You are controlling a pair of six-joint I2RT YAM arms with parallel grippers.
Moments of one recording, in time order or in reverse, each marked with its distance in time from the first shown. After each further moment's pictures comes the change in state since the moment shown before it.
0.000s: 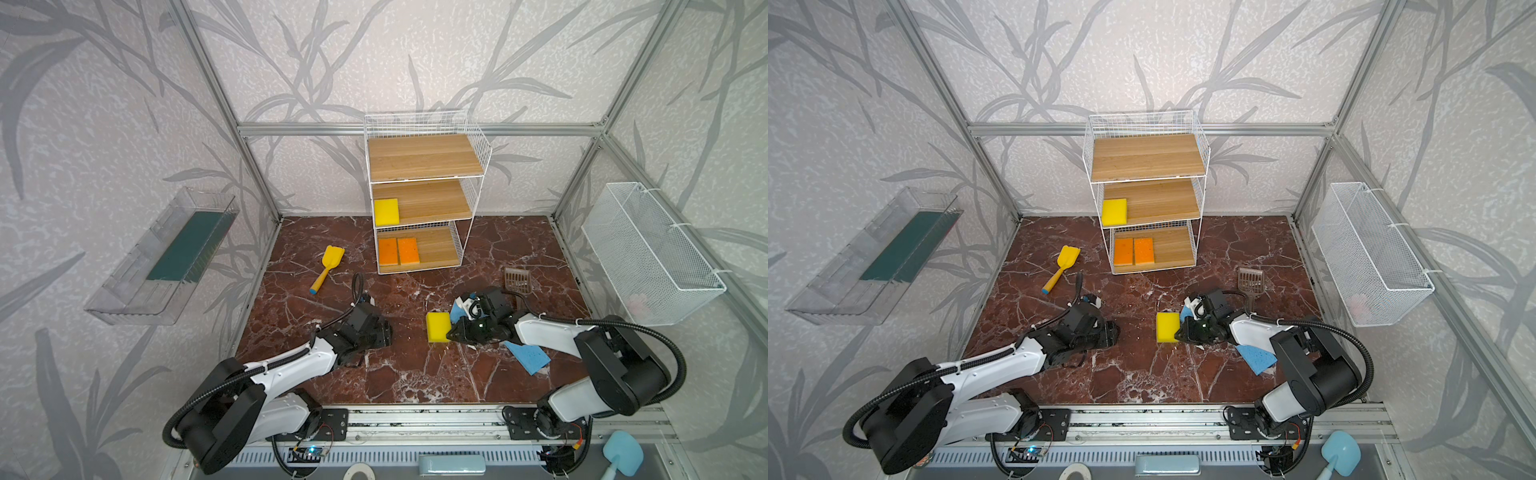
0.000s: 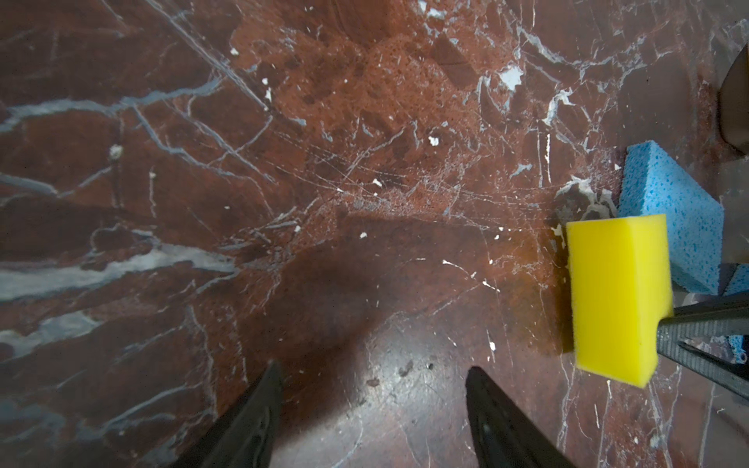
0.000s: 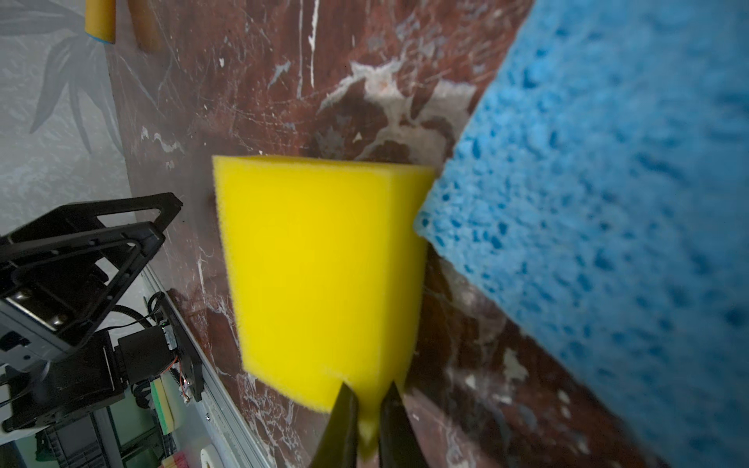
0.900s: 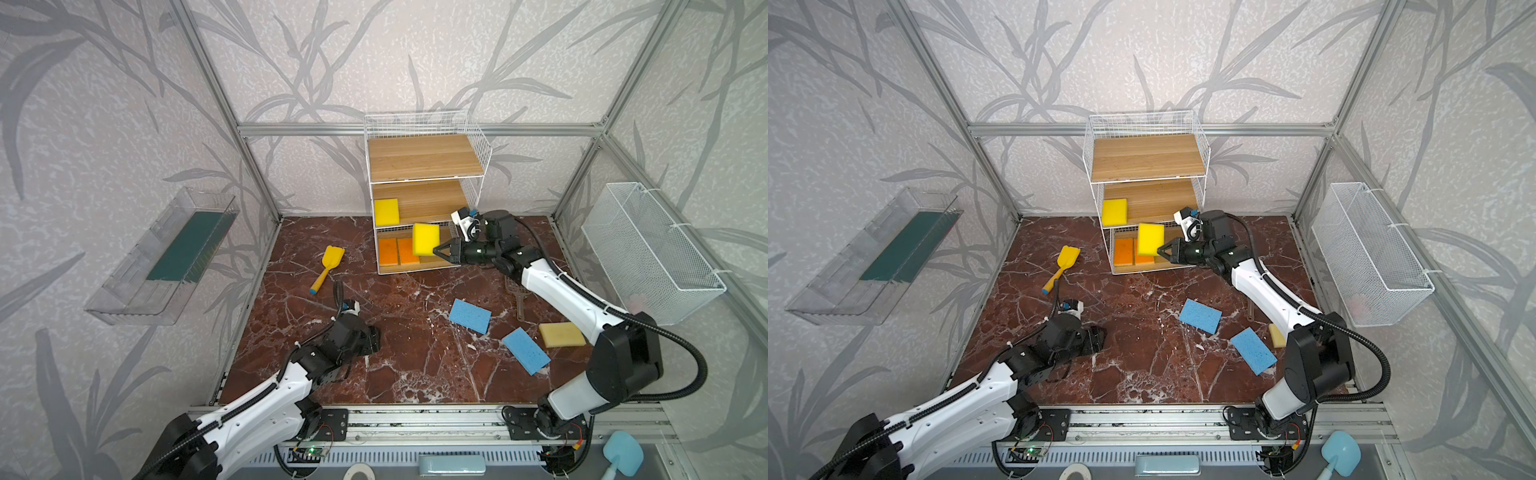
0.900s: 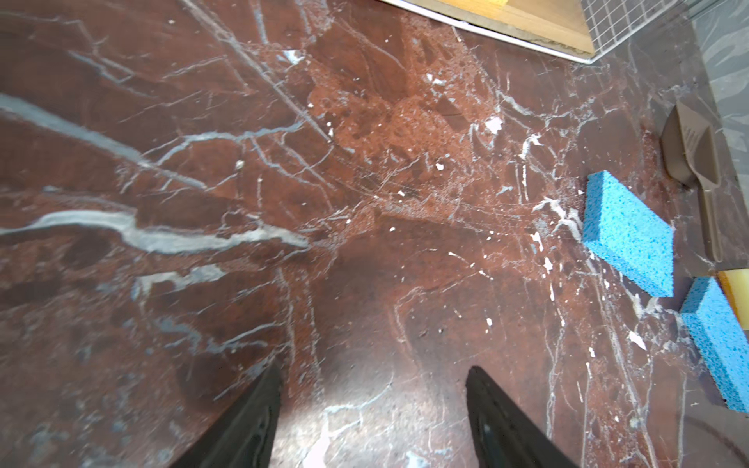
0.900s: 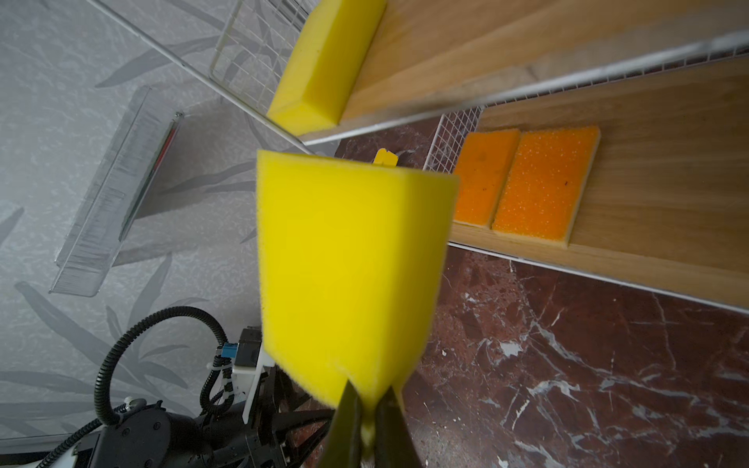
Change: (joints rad) left arm 0.000 -0.348 -0.097 -0.157 -0.086 -0.007; right arm -0.078 0.083 0.759 -0.191 -0.071 -0.077
